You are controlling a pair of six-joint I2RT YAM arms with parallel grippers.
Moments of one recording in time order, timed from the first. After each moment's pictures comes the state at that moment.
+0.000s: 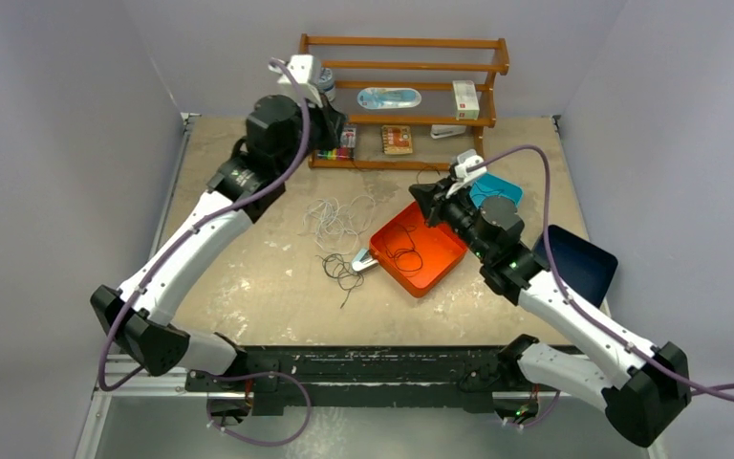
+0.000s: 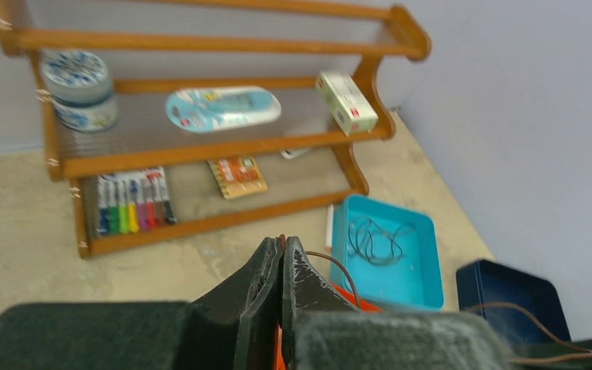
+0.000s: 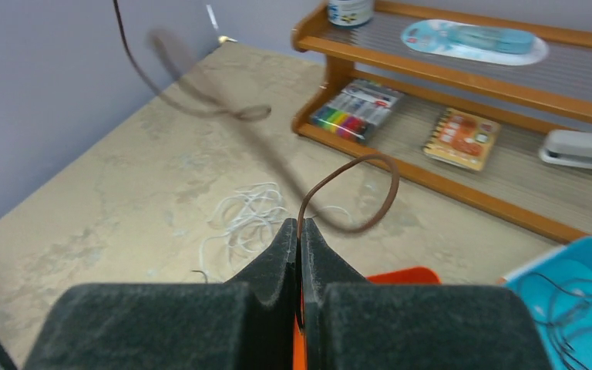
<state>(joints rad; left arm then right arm) -0.57 1.40 1.56 -0.24 -0.13 -0.35 0.62 1.00 0.75 0.26 -0.01 0.18</state>
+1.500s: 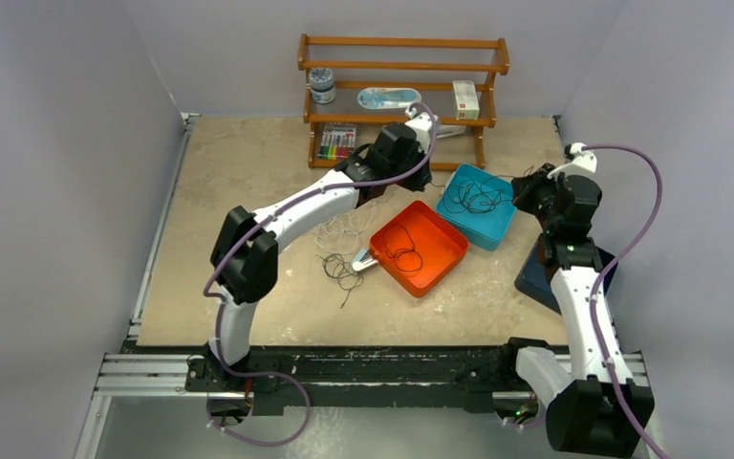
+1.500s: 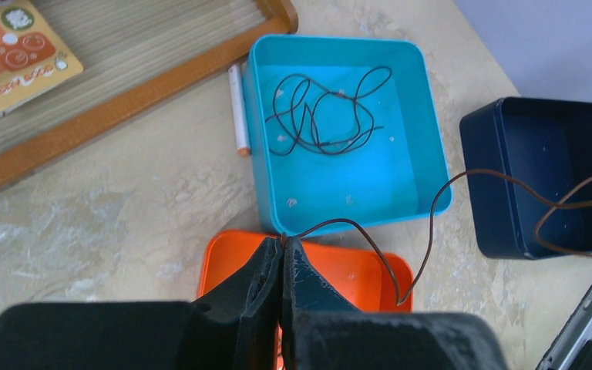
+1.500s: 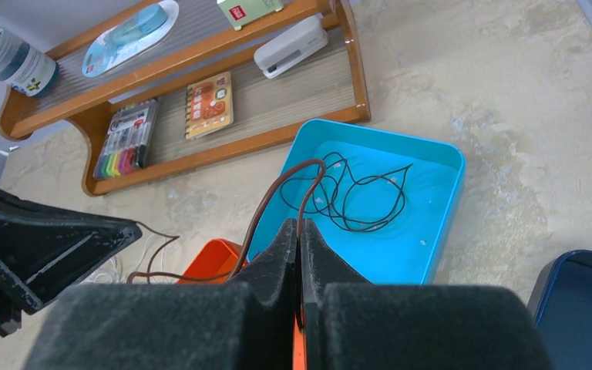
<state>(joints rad) -0.78 2.01 1.78 -0.26 0.05 -0.30 -0.12 0.95 0.80 -0.09 -0.13 0.40</state>
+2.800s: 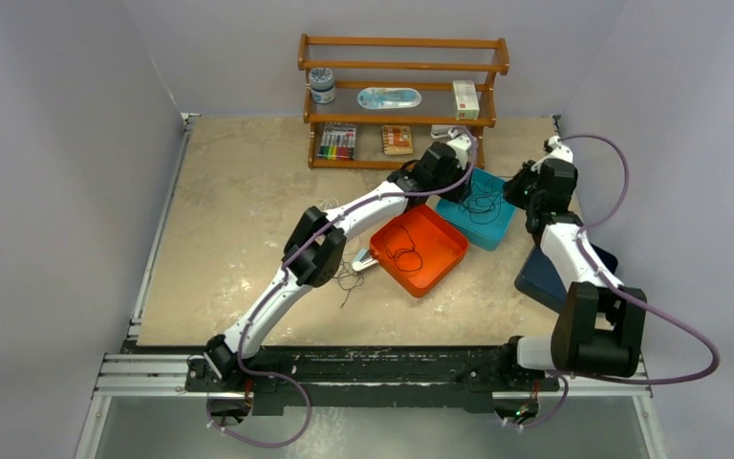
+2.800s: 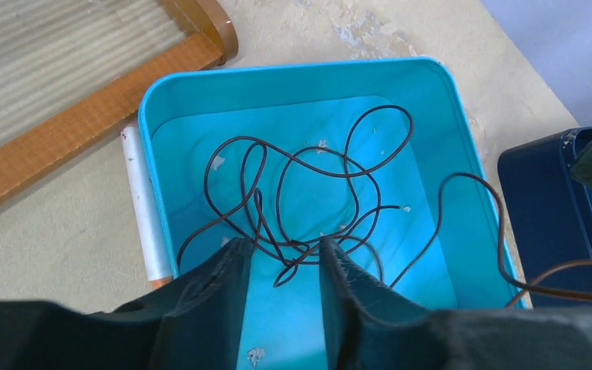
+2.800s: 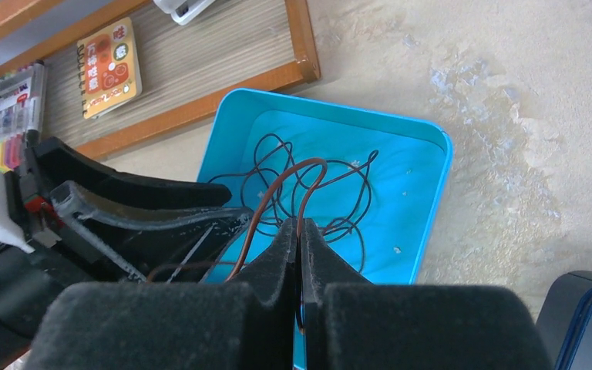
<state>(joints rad) -0.83 2.65 2.40 -0.22 0.12 -0.31 -0.13 1.34 0.84 0.03 -0.10 0.38</state>
